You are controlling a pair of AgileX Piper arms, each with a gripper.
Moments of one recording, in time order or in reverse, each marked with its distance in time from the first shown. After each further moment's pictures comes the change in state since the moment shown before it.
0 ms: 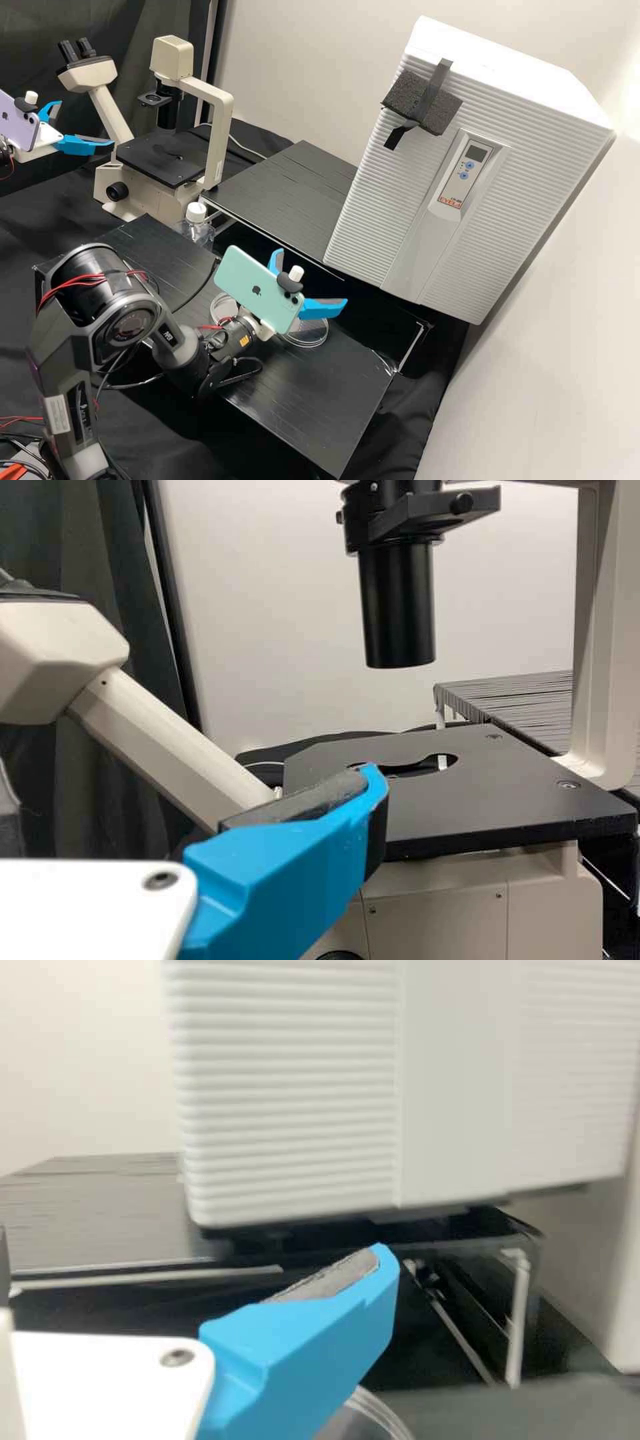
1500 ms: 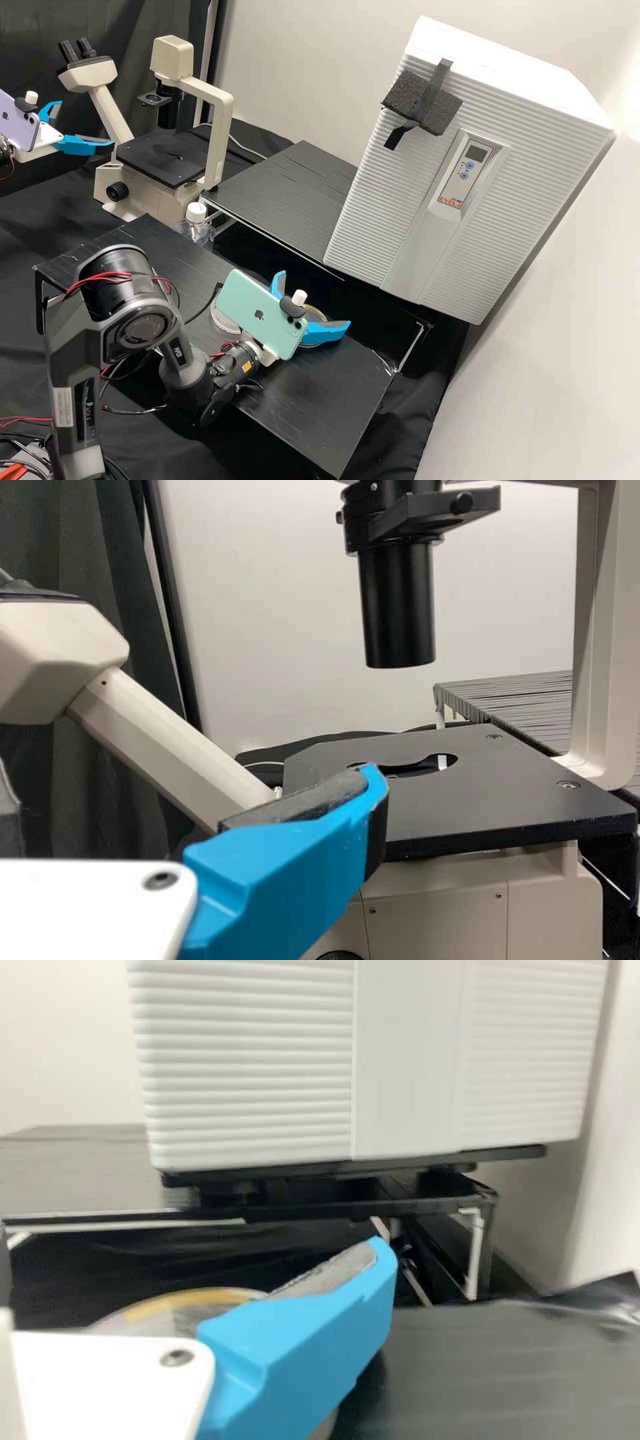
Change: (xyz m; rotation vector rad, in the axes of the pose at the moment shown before) left arm 0.000 0.000 0.000 0.000 0.000 0.000; right arm -0.020 0.010 0.030 -0.027 -0.028 -0.010
